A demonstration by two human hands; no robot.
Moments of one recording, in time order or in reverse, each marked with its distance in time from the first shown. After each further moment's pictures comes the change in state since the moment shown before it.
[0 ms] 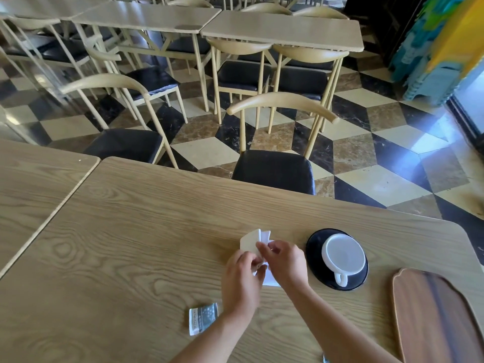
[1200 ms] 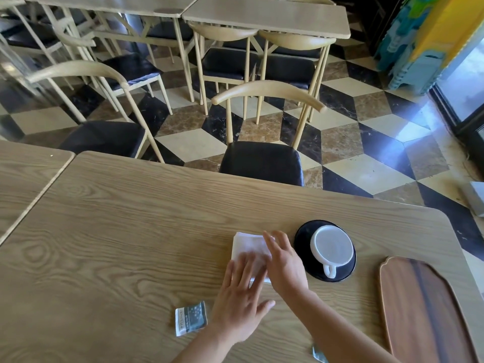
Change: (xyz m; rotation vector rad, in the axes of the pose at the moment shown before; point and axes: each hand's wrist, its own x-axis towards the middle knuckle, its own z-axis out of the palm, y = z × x) left_hand -0.033 -0.052 0.039 0.550 -0.390 0.487; right_hand 0.003 0.053 0.001 -0.403 -0.009 -0.287
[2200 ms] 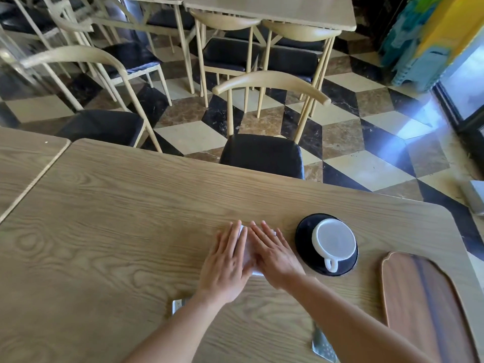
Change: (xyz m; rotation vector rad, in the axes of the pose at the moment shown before) left_hand 0.031 -0.040 -0.016 0.001 0.052 -0.086; right_hand 0.018 0.026 0.024 -0.190 -0.250 -0.360
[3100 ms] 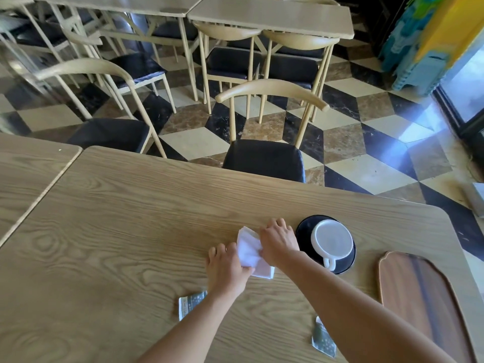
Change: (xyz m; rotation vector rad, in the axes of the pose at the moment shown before) left_hand 0.000 0.023 -0.018 -0.188 -0.105 -0.551; right_hand 0.028 -0.031 -0.053 -0.264 -0.056 0.266
